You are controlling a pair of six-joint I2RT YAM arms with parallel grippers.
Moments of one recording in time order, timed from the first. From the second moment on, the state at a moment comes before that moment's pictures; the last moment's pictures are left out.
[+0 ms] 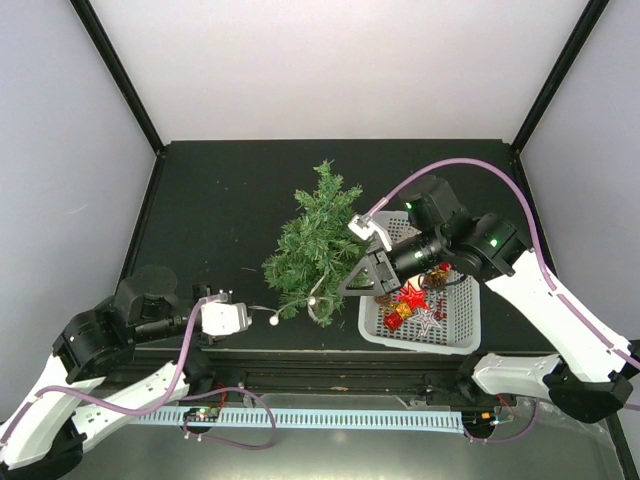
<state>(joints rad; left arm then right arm) -0.84 0.52 1.07 -1.08 0.25 0.64 0.80 1.19 1.50 -1.07 -0.91 0.48</state>
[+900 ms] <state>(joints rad) -0.75 0.48 0.98 -1.12 -0.01 0.63 0.72 1.08 1.53 -1.01 -0.58 0.49</state>
